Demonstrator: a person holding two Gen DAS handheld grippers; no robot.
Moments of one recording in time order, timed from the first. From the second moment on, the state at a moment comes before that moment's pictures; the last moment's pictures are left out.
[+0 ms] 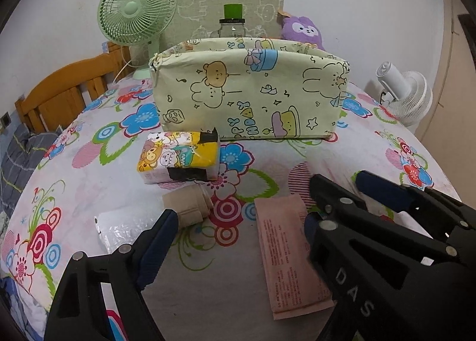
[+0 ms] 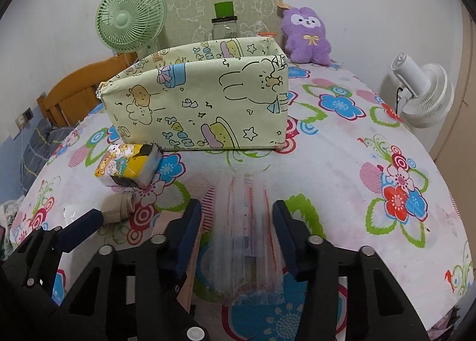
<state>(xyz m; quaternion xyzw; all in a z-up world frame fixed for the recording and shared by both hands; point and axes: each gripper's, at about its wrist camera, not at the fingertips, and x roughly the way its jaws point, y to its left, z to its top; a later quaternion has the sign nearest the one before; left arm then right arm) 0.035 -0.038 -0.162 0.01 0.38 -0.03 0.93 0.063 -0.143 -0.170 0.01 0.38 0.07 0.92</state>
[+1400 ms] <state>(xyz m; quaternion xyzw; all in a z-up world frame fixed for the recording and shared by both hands) 0.034 -0.050 -0.166 -0.03 0.40 -0.02 0.92 0.052 -0.171 -0.165 0.05 0.38 0.06 0.92</state>
